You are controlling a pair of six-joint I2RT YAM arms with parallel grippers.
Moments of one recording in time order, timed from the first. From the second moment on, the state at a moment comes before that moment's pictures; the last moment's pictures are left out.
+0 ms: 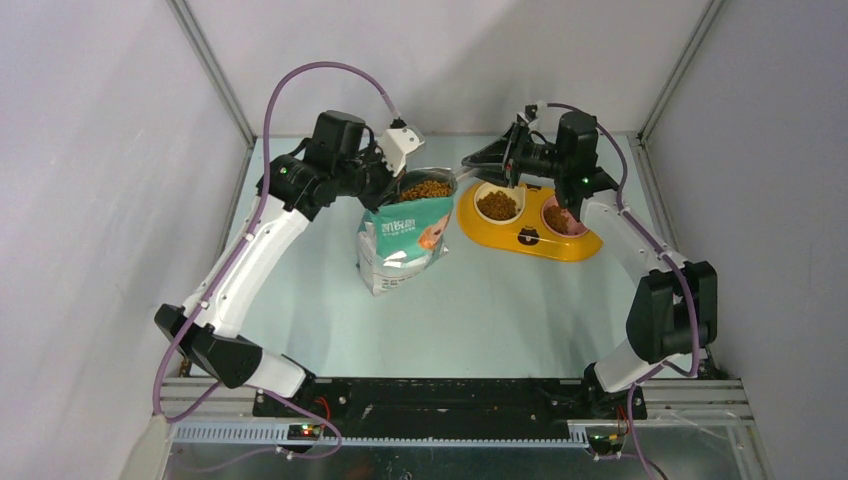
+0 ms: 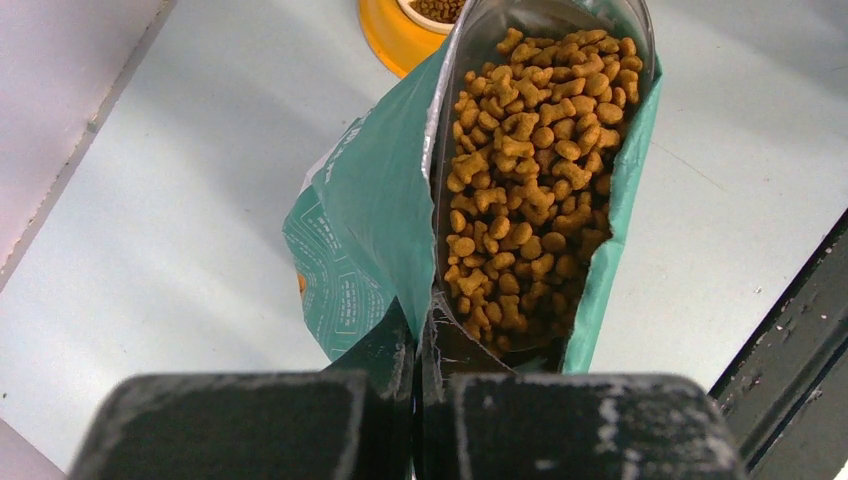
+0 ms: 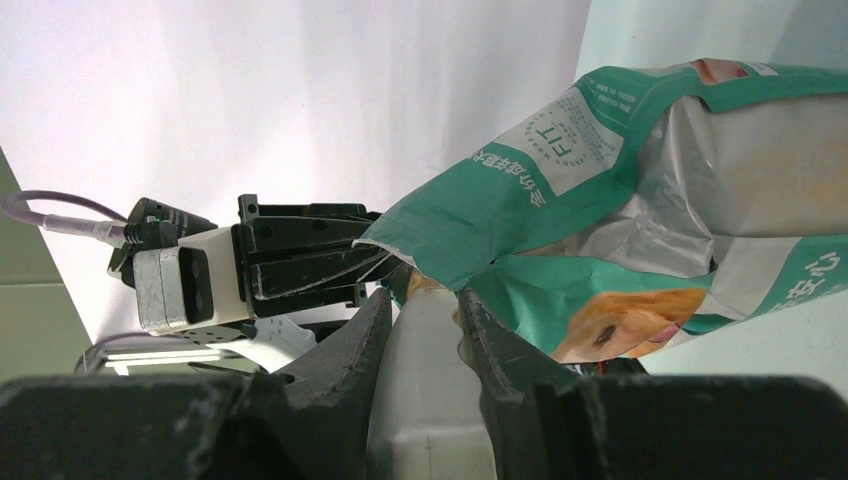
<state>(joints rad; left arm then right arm) -0.52 1.45 1.72 -0.96 0.26 0.39 0.25 1.59 1.30 0.14 -0.97 1.33</state>
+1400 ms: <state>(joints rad) -0.53 1.49 1.77 -0.97 0.24 0.36 0.20 1.49 1.36 -0.07 -0.85 1.31</state>
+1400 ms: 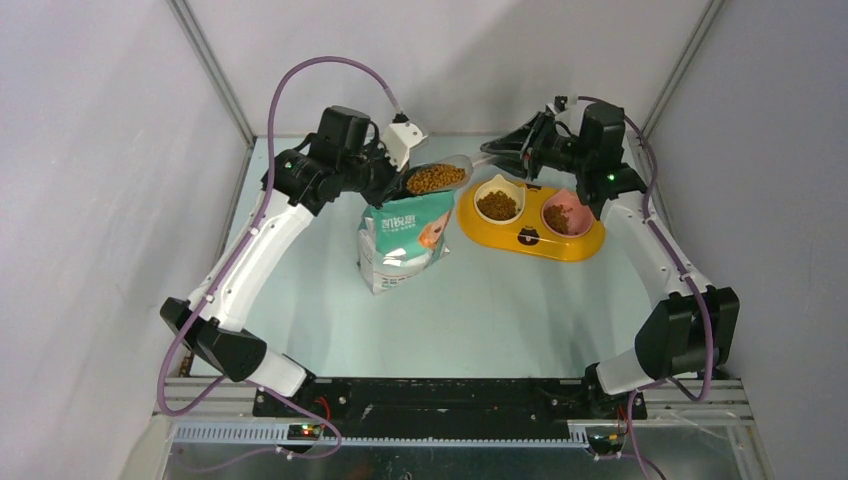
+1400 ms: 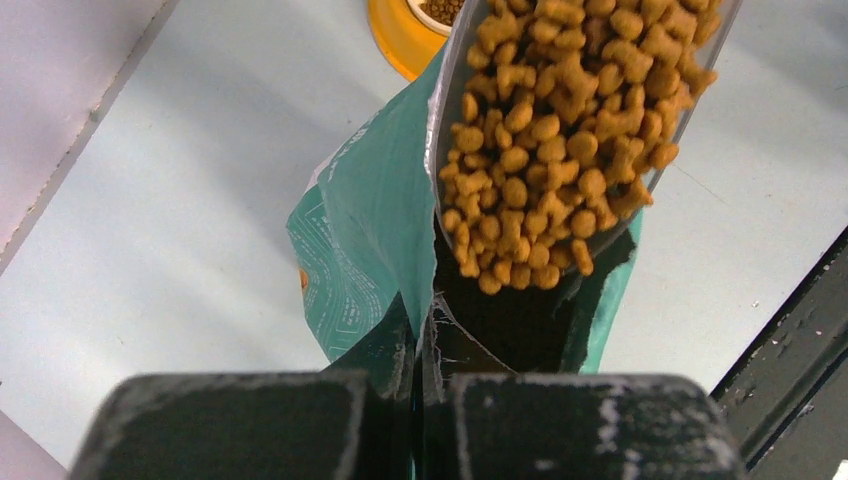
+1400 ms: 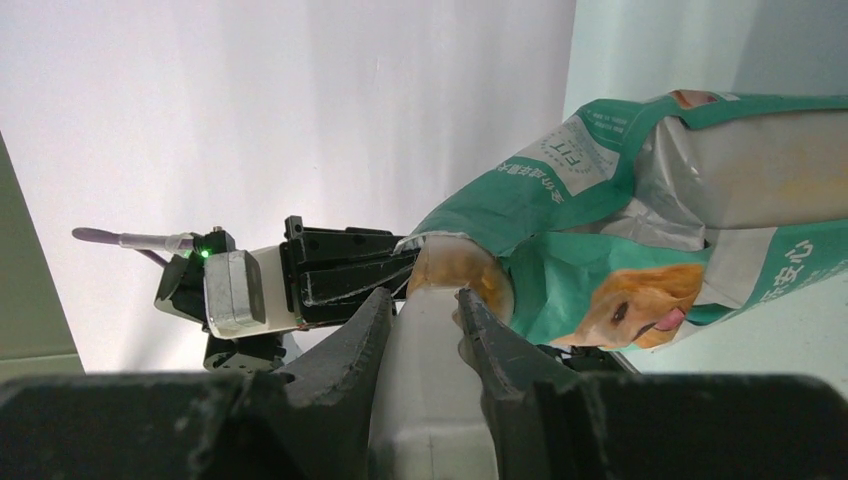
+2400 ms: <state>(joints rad) -0.54 1.50 1.78 -0.97 0.11 0.38 -0.01 1.47 1.27 0.09 -0.91 1.44</state>
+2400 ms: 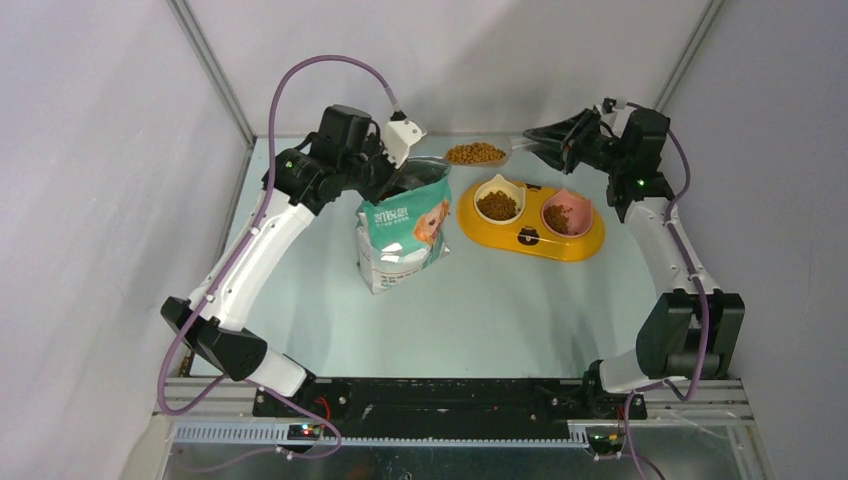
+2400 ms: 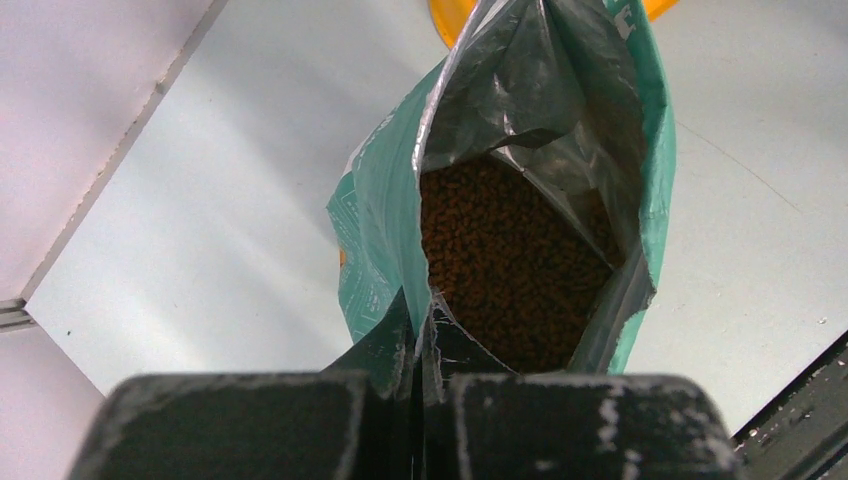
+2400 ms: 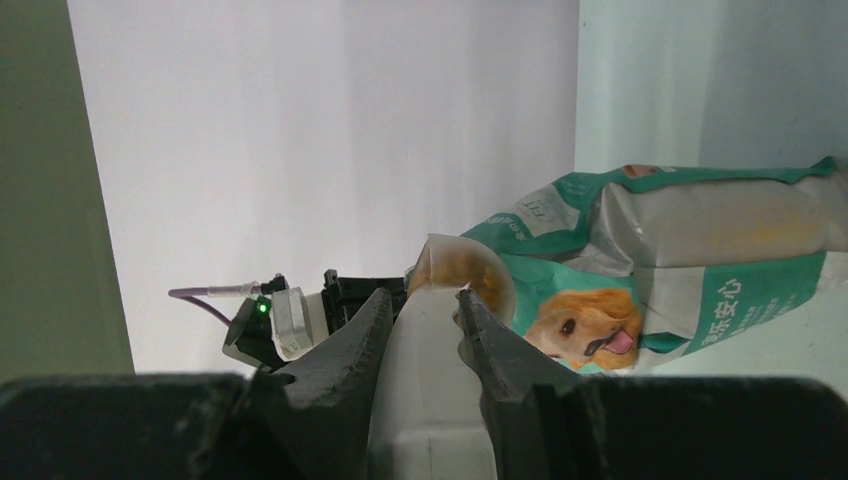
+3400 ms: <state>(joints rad) -0.54 1.50 1.77 -0.96 0.11 0.38 -0.26 1.54 1.07 0.29 -0.90 1.44</state>
